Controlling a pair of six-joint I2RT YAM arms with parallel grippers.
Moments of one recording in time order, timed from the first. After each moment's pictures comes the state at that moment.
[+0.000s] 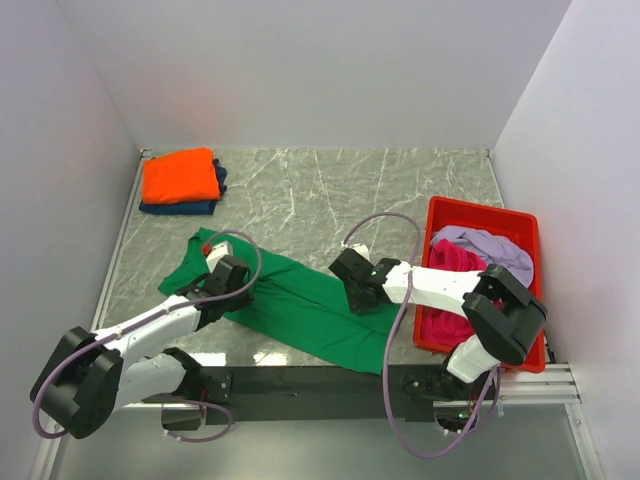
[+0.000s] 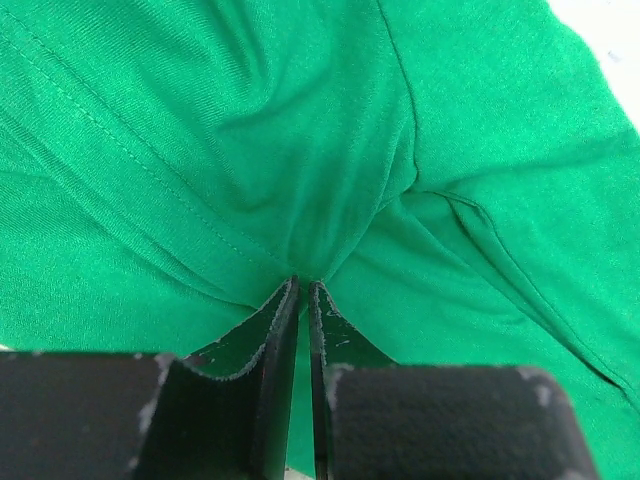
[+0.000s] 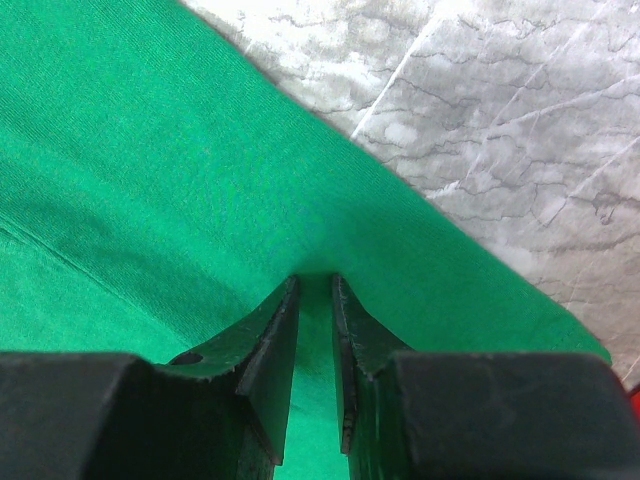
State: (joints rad) left arm -0.56 1.09 0.41 -0.25 -0.28 -0.85; right arm 0.88 1.54 0.82 -0.51 0.24 0.60
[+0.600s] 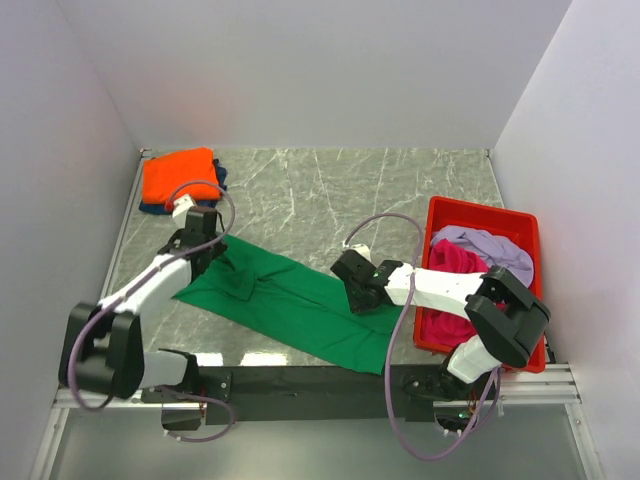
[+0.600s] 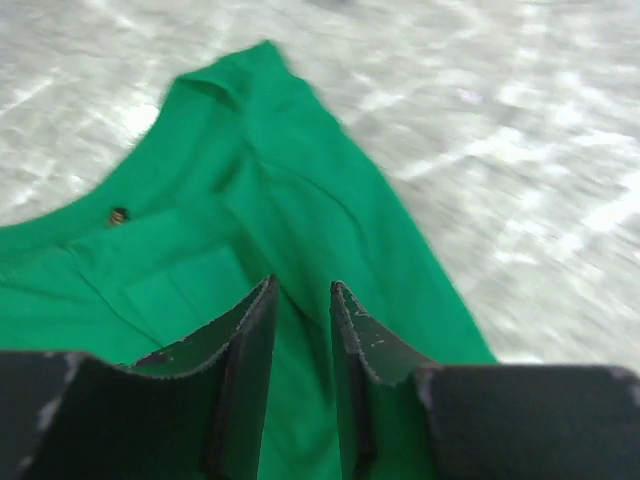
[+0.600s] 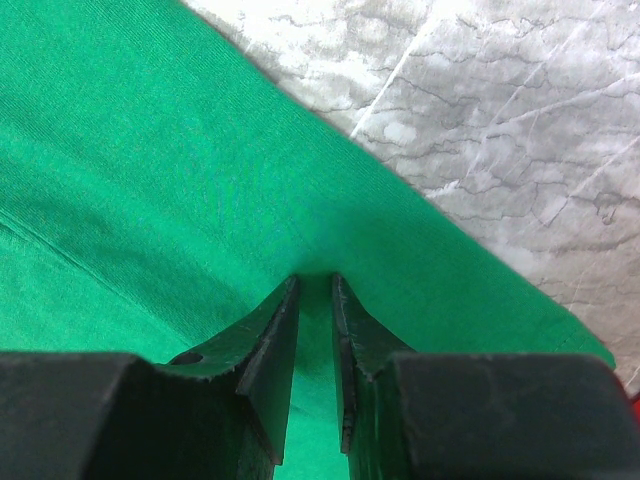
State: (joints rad) left arm -0.23 1.26 0.71 -0.21 -0.37 -0.69; right arm 0.88 1.52 0.80 -0.49 0.24 0.60
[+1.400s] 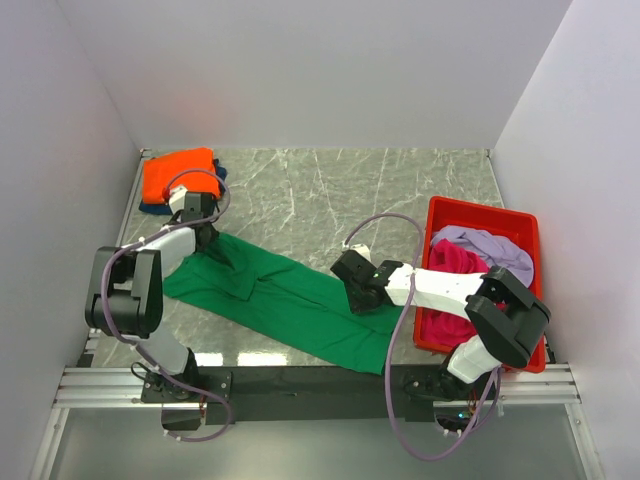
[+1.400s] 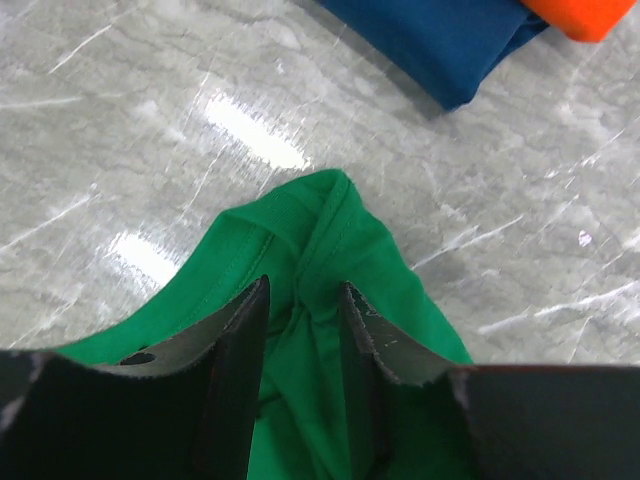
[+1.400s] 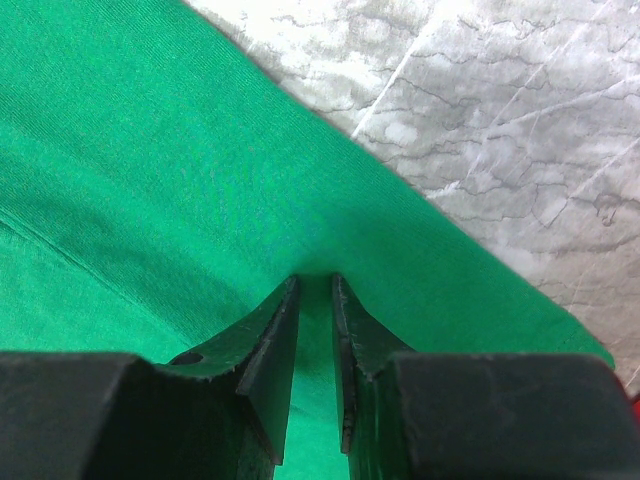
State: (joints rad) left arm -0.09 1.63 0.89 -0.13 -0.42 -0.62; right arm 0.88 1.52 0.79 -0.48 0.24 0.60
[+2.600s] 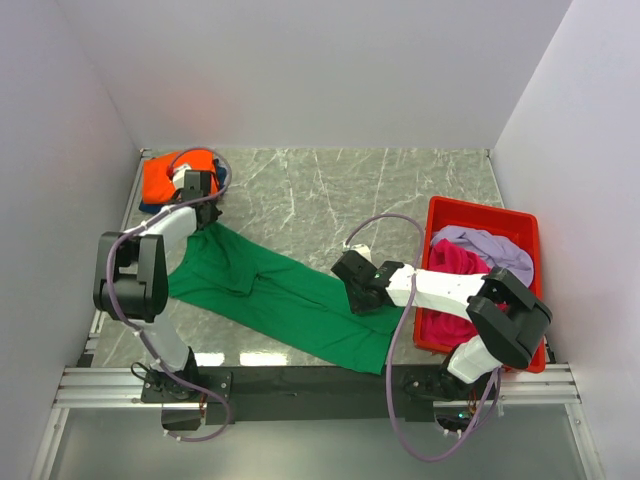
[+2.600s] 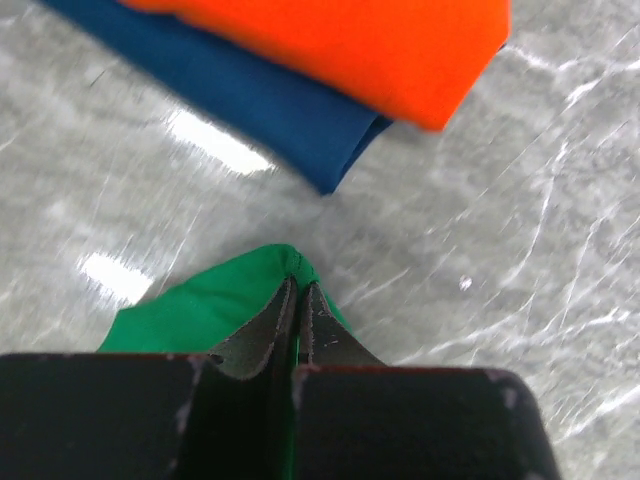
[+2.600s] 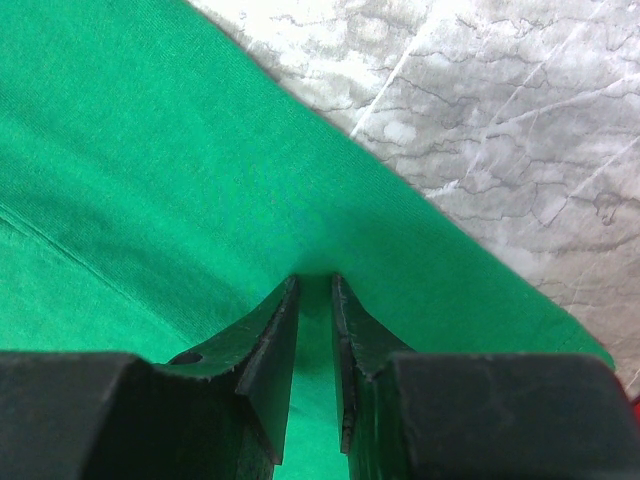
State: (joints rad) left arm -0.07 1.75 1.10 -0.18 -0.33 -0.58; right arm 0.88 1.51 0.78 -0.48 0.24 0.60
